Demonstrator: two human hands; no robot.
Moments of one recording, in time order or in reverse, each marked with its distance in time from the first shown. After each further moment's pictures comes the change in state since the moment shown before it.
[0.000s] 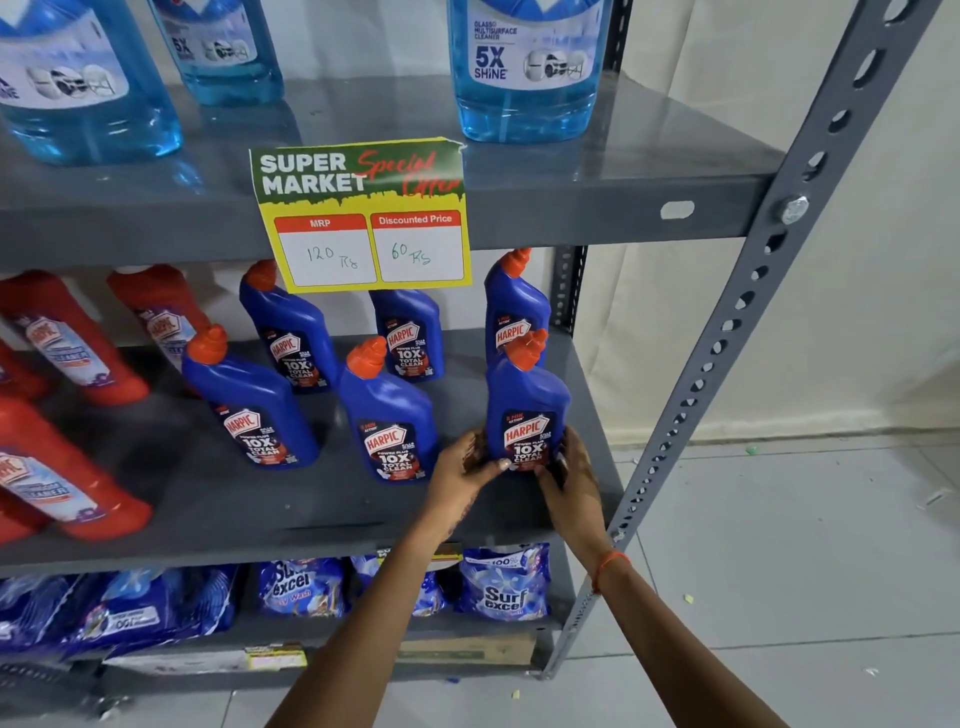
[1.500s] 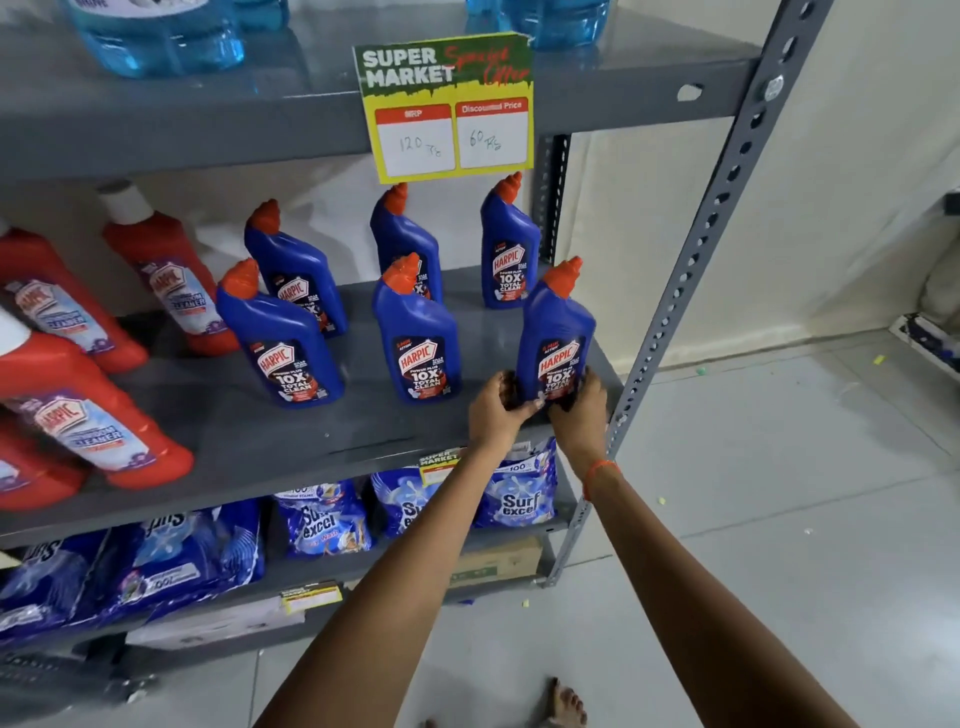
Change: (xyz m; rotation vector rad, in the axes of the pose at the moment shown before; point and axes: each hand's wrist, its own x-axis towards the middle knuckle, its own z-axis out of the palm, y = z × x) left_hand -0.055 0.008 0.005 0.143 0.022 -0.008; right_hand -0.057 -0.017 0.033 -0.047 0.373 0.147
